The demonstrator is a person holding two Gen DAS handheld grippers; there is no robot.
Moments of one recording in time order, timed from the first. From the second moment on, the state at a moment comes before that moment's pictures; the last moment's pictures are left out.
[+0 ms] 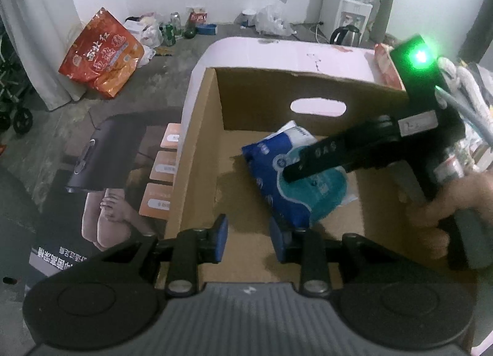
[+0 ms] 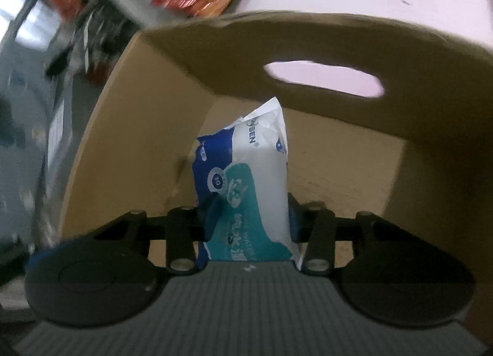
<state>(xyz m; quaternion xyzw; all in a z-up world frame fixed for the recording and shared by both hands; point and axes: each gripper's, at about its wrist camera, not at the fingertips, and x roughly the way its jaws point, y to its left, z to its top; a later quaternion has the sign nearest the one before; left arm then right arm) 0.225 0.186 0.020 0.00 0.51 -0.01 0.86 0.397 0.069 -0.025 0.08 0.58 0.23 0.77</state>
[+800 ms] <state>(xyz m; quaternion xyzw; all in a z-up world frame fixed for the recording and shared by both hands) 0.173 0.191 0.075 -0.05 0.44 -0.03 0.89 0.342 -0.003 0.042 0.33 0.49 0.24 0.77</state>
